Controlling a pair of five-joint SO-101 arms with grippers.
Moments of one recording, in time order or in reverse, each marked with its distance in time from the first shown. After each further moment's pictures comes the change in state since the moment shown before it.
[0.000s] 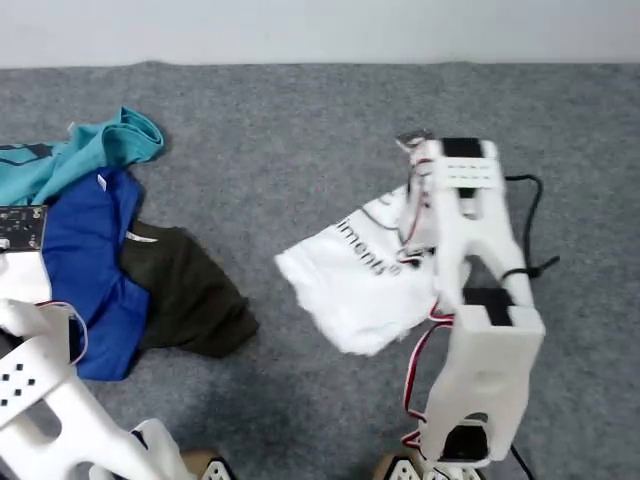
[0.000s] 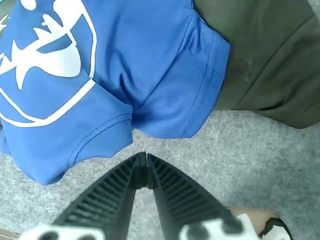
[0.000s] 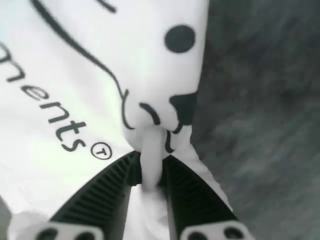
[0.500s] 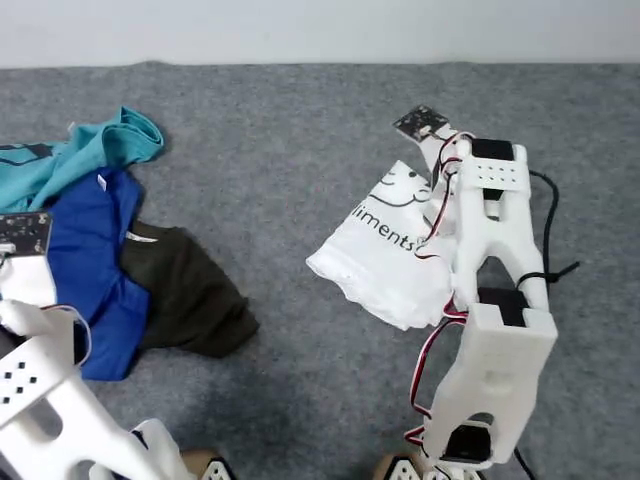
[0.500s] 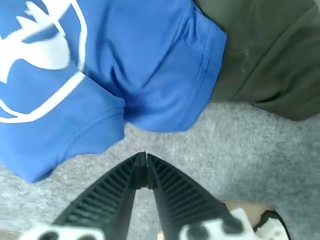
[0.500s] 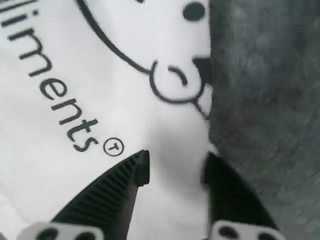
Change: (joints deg) left arm 0.0 0.0 4.0 0.0 0.0; right arm 3.3 0.0 -0.9 -11.2 12.0
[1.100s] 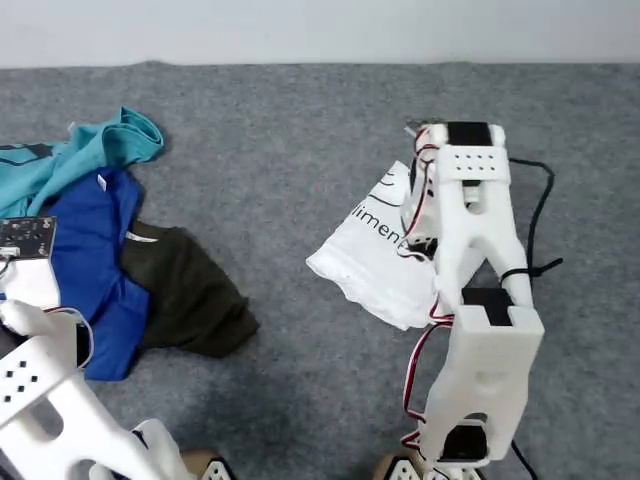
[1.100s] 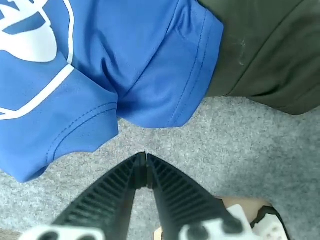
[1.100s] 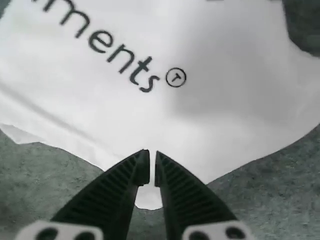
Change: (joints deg) left arm 0.0 0.0 0.6 0.0 0.0; right arm -5.7 0.0 -6.2 24.4 -25.6
